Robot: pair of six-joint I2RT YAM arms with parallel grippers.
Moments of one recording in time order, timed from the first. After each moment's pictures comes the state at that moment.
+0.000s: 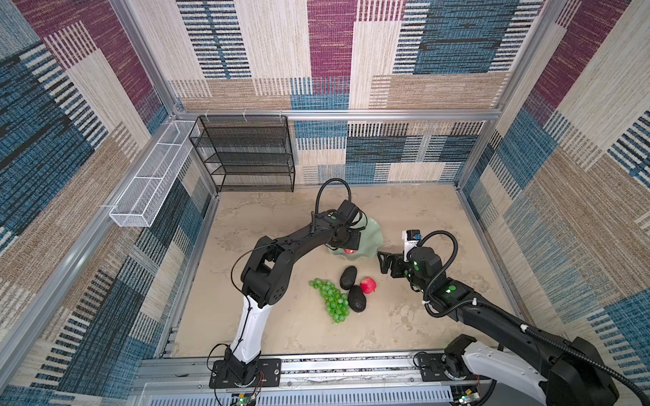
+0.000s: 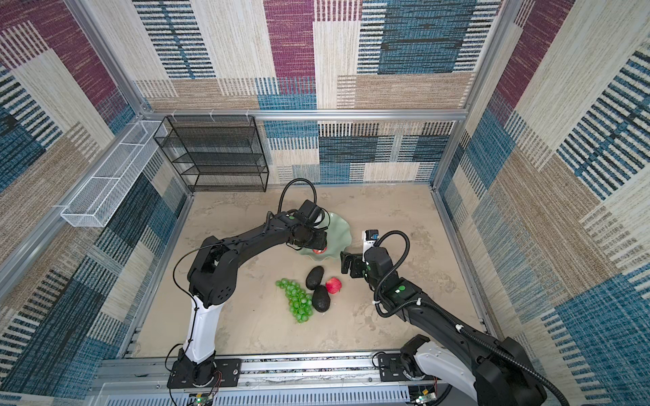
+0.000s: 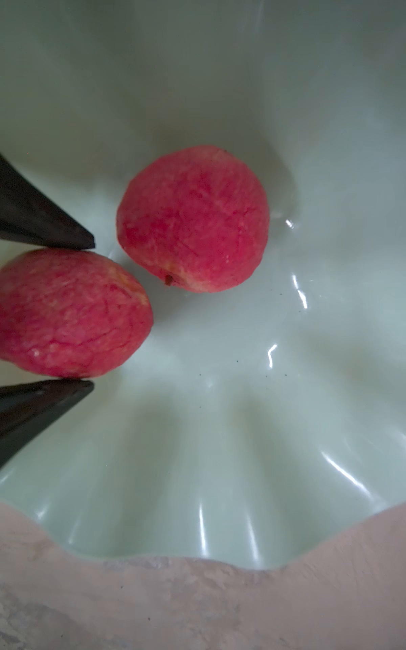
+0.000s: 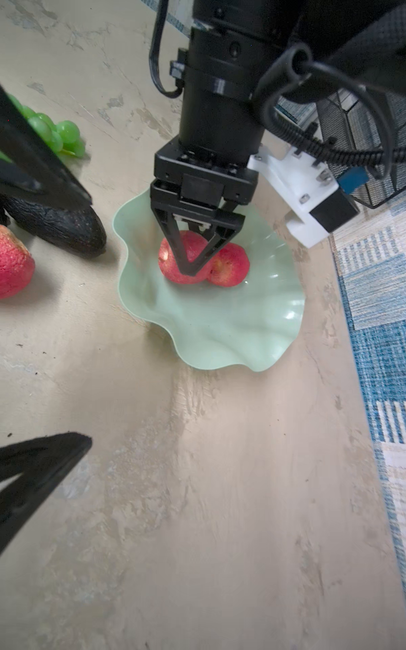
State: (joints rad) left arm -0.67 2.14 1.72 -0.66 0.07 -0.40; right arm 0.57 1.02 0.51 -0.01 0.16 0.43
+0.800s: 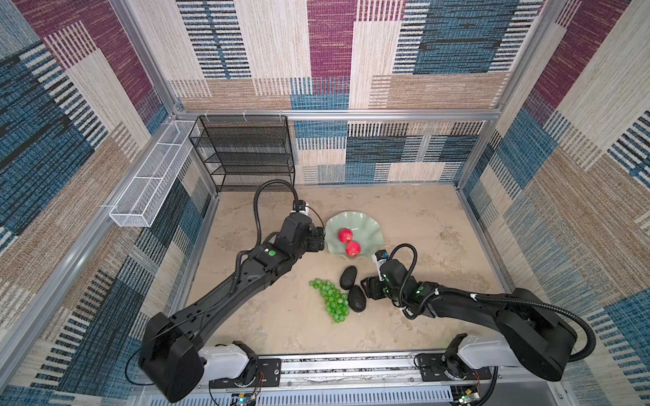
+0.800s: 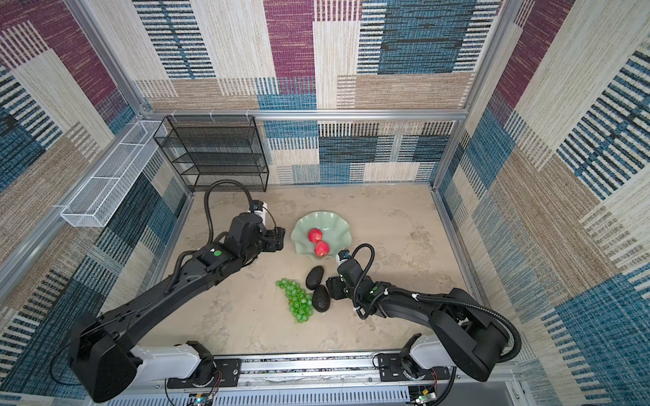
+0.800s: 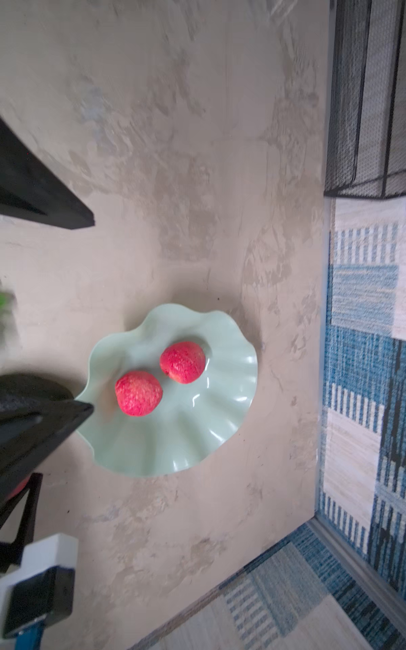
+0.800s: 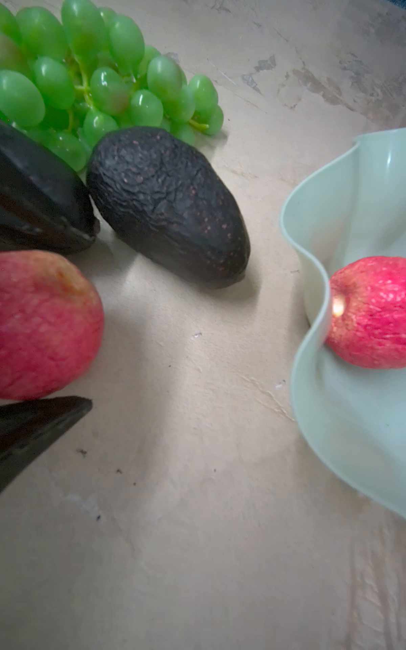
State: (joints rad) left arm -0.61 1.24 1.00 -0.34 -0.30 -0.41; right arm 0.74 1.36 0.48 0.07 0.06 0.52
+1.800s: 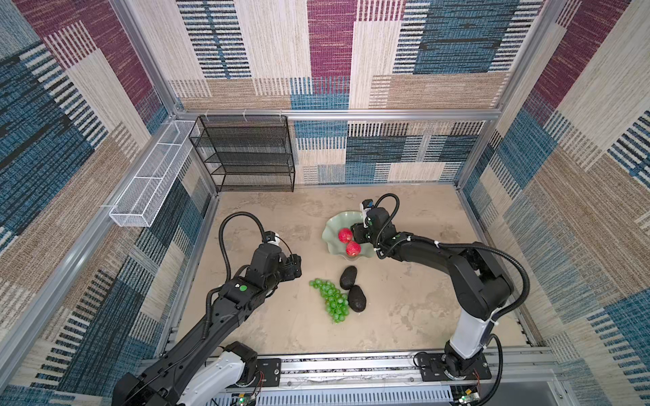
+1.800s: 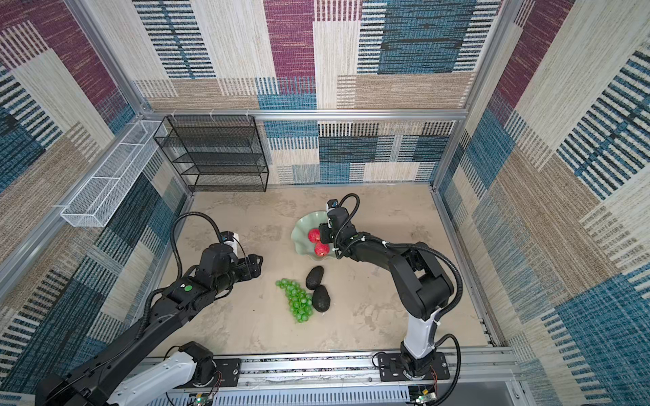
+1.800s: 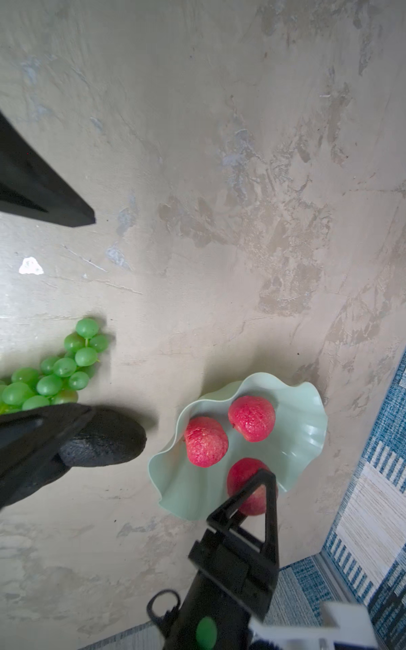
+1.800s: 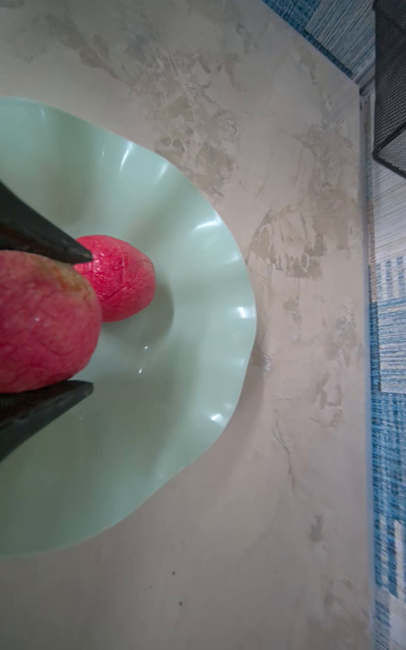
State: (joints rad) left arm -0.47 0.92 0.67 -0.43 -0.12 -0.56; right arm 0.53 1.84 1.12 0.08 0.07 0.30
